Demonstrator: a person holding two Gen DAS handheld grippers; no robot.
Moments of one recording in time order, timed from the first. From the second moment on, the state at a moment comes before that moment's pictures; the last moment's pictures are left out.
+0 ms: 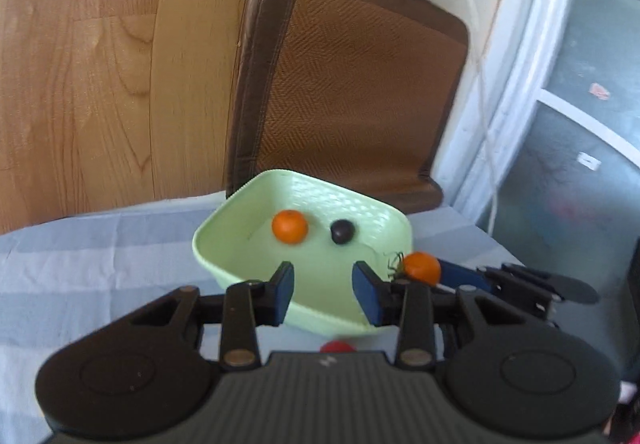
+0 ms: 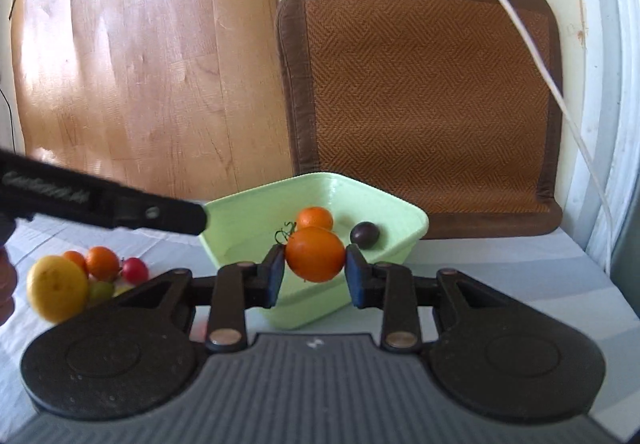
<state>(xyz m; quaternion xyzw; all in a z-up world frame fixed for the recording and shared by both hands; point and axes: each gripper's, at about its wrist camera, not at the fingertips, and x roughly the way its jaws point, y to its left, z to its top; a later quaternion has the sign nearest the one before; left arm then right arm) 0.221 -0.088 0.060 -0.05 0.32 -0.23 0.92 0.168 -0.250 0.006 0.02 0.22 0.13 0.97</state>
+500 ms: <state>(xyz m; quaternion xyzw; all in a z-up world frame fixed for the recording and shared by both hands) 0.206 -0.074 0.044 -0.05 0.32 -0.23 0.92 0.185 -0.254 -0.009 0.04 0.21 0.14 0.97</state>
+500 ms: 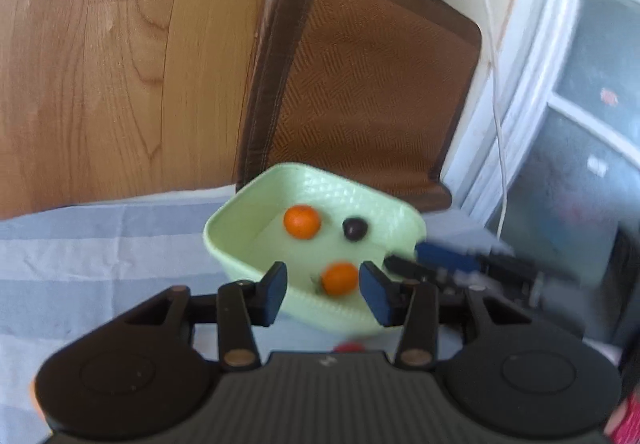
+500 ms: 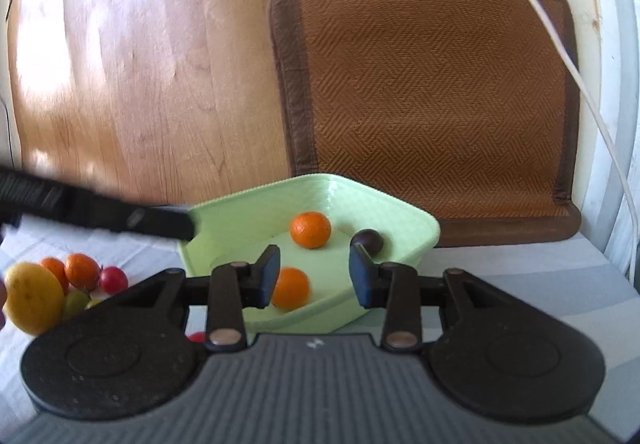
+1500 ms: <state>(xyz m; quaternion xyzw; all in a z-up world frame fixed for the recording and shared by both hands) 0.186 -0.121 0.006 0.03 0.36 -0.26 0.89 0.179 -0.309 0.003 0.14 0.18 0.08 0.97</state>
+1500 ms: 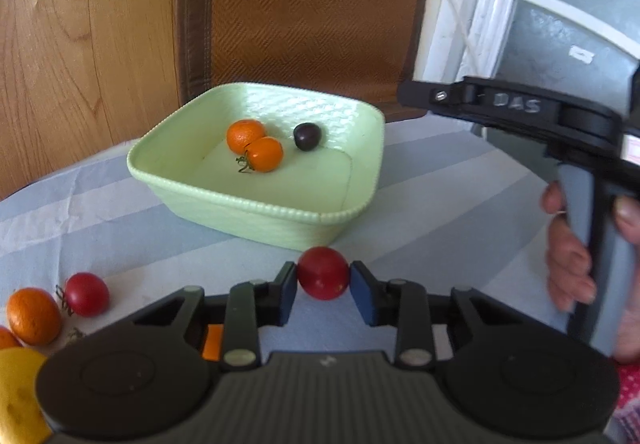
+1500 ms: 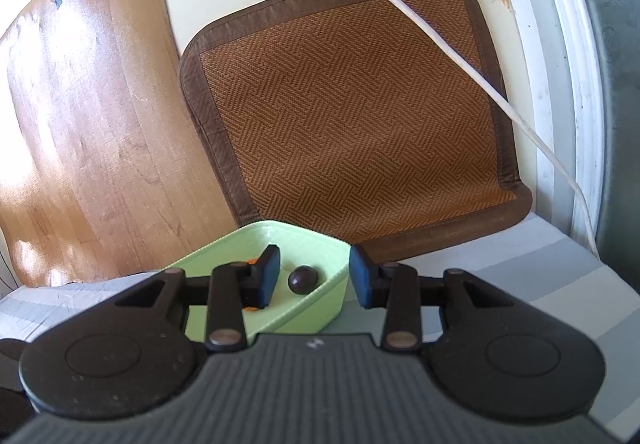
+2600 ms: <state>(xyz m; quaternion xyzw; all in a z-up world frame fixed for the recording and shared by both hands) 0.104 0.074 0.058 -0.08 0.31 -0.09 0.94 0.159 -0.254 0.007 0.11 0.20 0.25 0.94</state>
